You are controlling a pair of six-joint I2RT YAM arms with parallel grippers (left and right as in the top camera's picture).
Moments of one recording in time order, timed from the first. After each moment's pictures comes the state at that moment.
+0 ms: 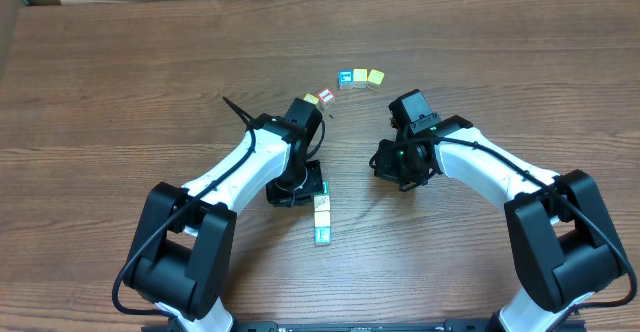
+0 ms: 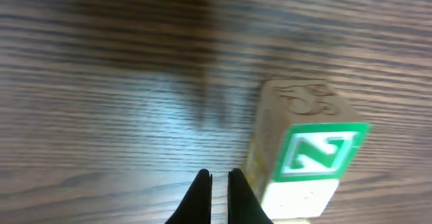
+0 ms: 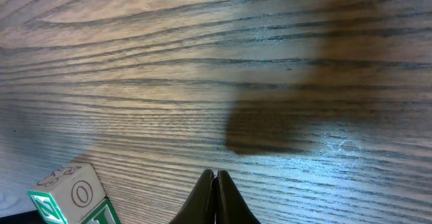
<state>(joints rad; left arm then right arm) -0.43 1.82 1.14 -0.95 0.14 -0.57 0.43 1.84 1.09 -0.59 -0.29 0.63</state>
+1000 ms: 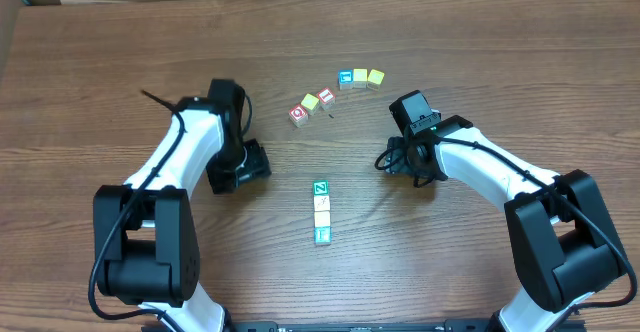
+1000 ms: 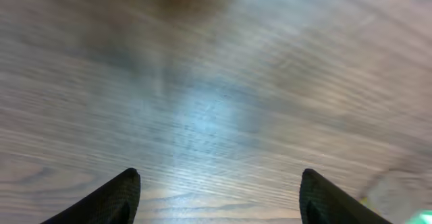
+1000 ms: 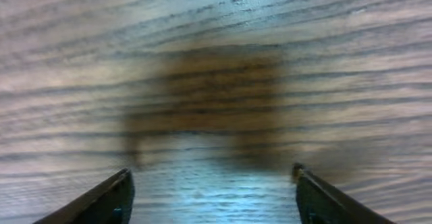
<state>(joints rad) -0.08 1.82 1.21 -1.04 0.07 -0.42 0.43 1.84 1.09 -0.62 0.08 0.58</state>
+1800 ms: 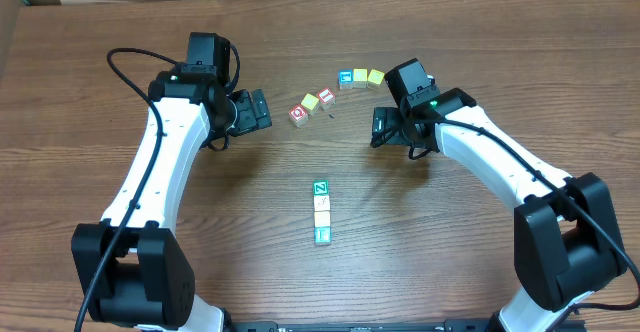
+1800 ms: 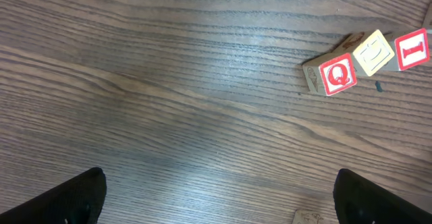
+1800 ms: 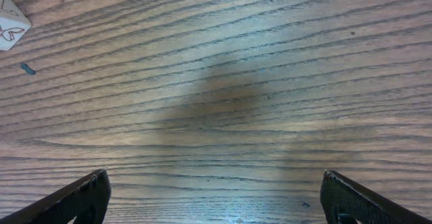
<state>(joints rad) -0.08 1.72 1.41 -0.97 0.01 -0.39 0.43 1.84 1.30 -0.70 0.10 0.51</state>
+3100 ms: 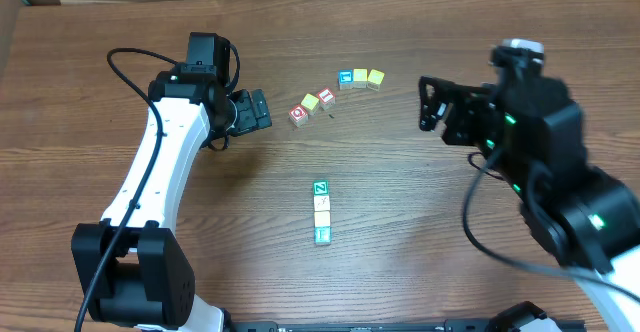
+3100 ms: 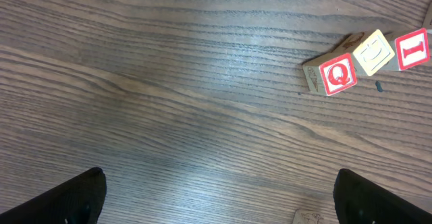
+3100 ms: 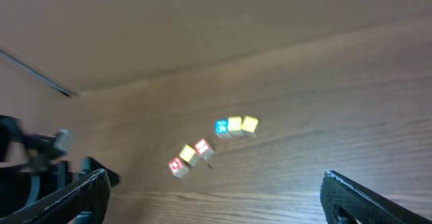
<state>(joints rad) -0.08 1.72 1.41 -0.97 0.01 -0.39 0.43 1.07 1.30 -0.70 0.11 0.51</state>
